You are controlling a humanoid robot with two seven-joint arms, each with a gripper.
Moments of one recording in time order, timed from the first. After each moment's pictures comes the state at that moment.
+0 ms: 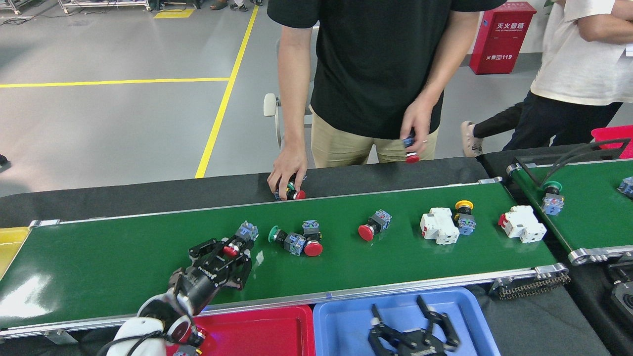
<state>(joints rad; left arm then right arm) -0.10 0.19 -0.12 -1.35 -1.55 -0.65 0.05 0.25 0.10 0.07 -1.64 1.43 0.09 -0.08</state>
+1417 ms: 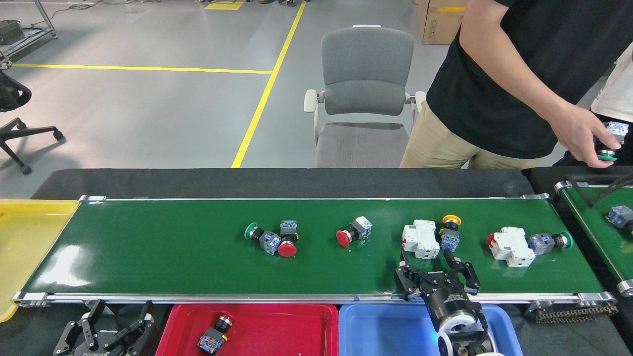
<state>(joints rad) 0.18 0.14 0.23 -1.61 -1.44 -0.31 0.02 -0.20 0.02 0.16 -1.29 1.36 0.07 0.09</state>
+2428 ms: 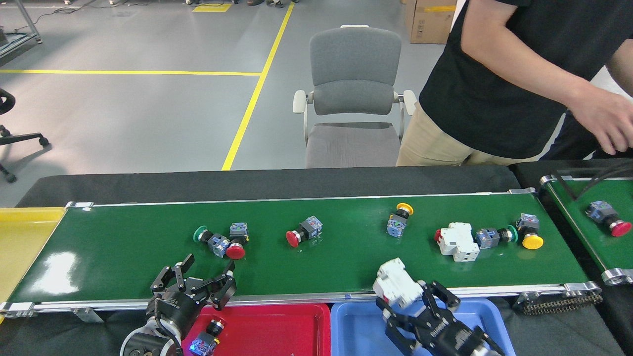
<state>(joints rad) -0.12 0.10 0.00 -1.37 -1.45 -0.24 -0.15 0.13 -0.28 0.17 -1.49 1.23 -0.68 -0.11</state>
